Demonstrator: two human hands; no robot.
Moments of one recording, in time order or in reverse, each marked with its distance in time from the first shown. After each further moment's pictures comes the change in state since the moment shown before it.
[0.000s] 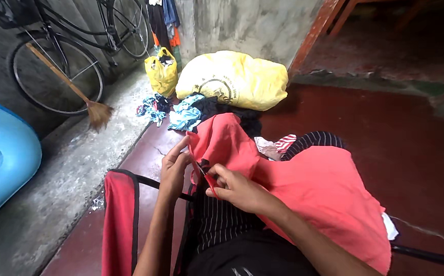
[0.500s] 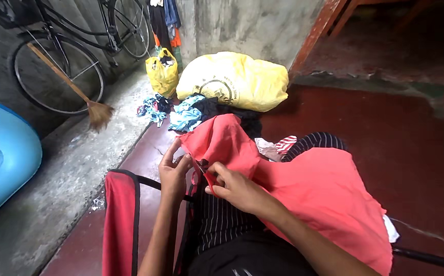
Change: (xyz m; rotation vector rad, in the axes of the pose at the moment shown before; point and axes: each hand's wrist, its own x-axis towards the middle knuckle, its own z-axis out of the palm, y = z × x) left_hand -0.004 -0.008 0.011 -0.224 0.267 0.011; right_hand 0.001 -0.009 0.003 -0.135 0.083 0.026
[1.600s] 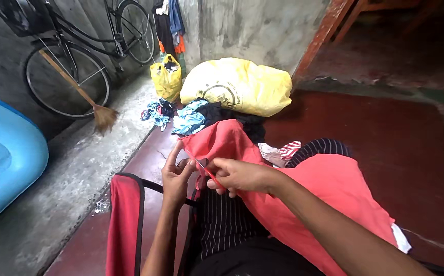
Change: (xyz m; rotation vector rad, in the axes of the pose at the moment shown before) left_hand 0.003 0.000 -0.012 0.069 -0.177 0.116; right_hand 0.022 -0.026 -0.048 0.370 -0.386 0.053
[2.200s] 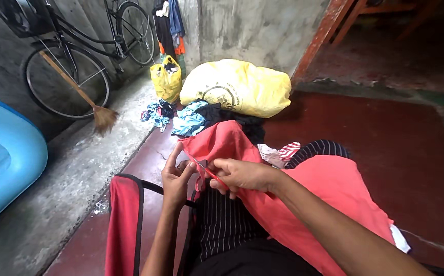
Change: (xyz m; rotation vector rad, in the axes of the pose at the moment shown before) left_hand -0.001 -0.004 0.000 -0.040 0.002 0.010; right_hand 0.004 0.008 -0.008 0.077 -0.059 -0.046
